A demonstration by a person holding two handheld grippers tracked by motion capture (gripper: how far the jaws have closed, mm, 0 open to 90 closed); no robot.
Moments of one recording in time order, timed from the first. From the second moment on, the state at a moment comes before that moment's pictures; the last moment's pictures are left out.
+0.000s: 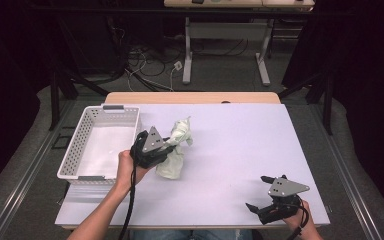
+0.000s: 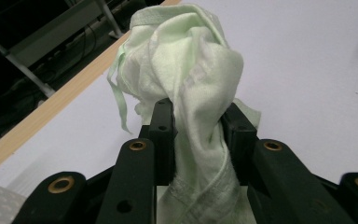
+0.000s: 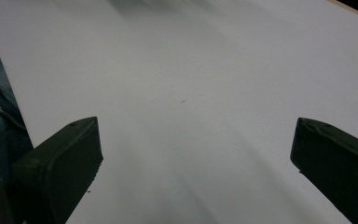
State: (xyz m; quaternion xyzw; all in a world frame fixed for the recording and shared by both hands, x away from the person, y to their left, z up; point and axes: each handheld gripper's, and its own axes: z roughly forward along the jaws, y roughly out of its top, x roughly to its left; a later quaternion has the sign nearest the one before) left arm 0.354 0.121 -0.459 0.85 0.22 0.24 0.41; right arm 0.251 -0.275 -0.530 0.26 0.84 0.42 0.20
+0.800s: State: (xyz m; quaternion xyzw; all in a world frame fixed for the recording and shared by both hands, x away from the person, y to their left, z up) left arm 0.356 0.084 -0.494 0.87 0.20 0.19 0.41; right arm 0.252 -0.275 -0.530 0.27 0.84 0.43 0.20
